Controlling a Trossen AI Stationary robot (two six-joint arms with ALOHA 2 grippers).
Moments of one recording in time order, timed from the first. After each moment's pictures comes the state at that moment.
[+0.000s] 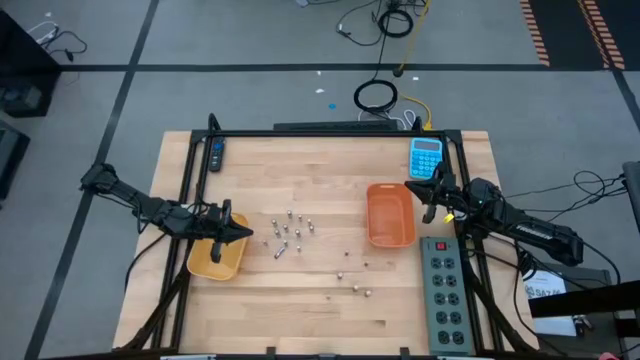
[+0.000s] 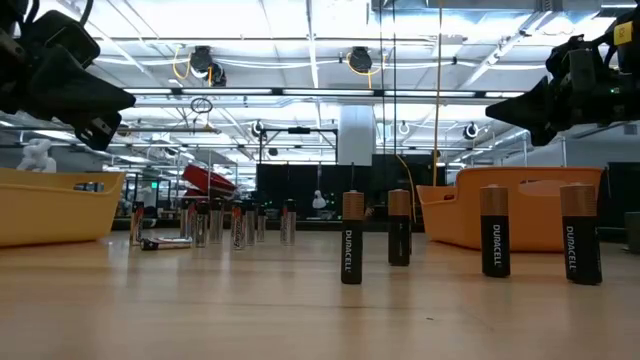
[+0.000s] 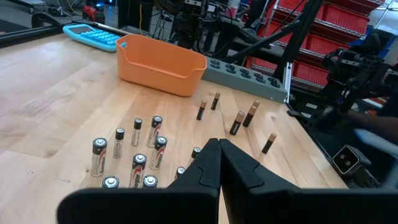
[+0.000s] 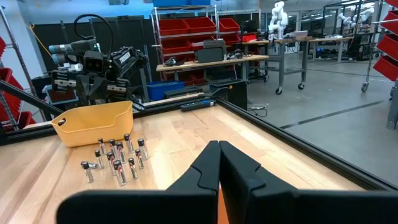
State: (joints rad) left arm -0.47 0.23 0.00 0.07 -0.37 -0.36; right arm -0.37 0.00 0.01 0.02 -0.03 0.11
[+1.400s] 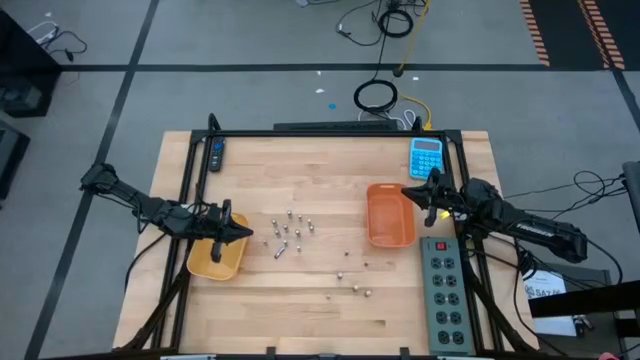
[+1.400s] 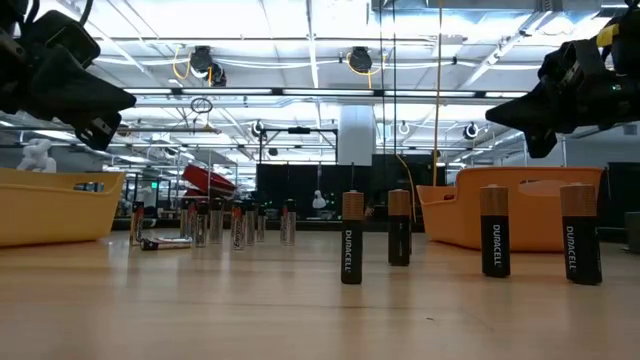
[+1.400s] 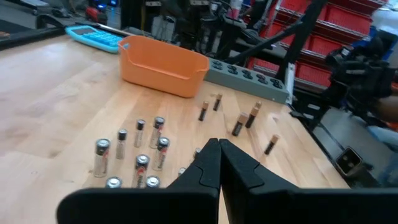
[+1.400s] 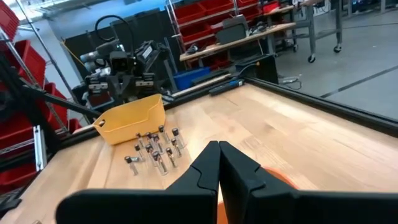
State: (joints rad) left arm -0.47 0.23 0.00 0.07 -0.39 -0.36; right arm -0.34 0.06 0.02 0.02 -0.10 0.31
